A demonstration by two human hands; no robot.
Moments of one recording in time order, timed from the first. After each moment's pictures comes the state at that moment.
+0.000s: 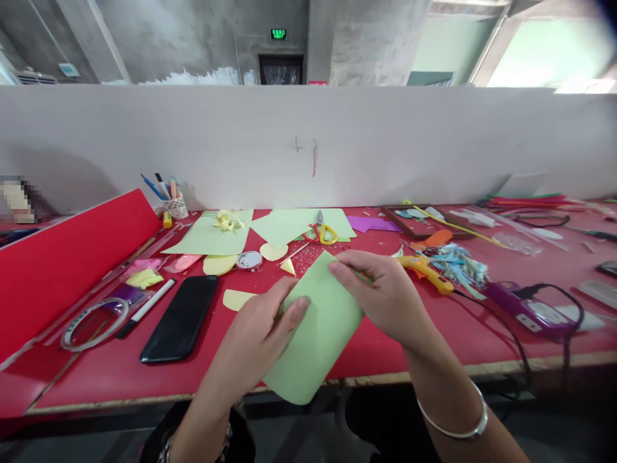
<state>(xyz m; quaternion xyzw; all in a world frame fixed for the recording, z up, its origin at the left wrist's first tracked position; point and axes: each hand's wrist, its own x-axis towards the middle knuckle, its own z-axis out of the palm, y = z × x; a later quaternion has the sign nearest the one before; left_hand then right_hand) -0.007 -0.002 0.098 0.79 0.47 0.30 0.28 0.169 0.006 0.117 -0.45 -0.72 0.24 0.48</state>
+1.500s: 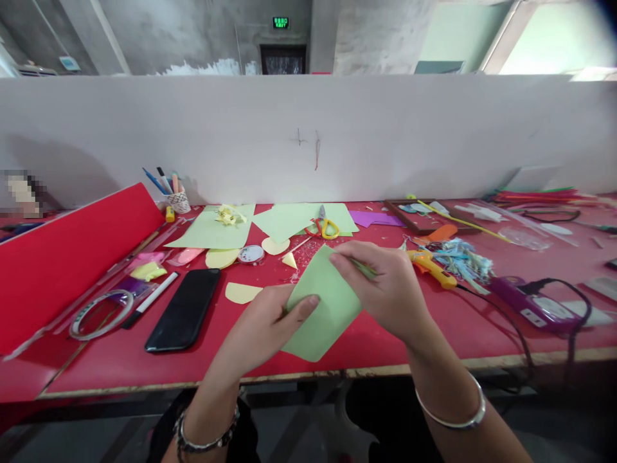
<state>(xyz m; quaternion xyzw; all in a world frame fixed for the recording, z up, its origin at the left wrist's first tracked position) -0.003 0.004 0.092 0.76 0.42 0.28 0.41 0.170 0.007 0.114 -0.46 -0.75 0.07 0.47</state>
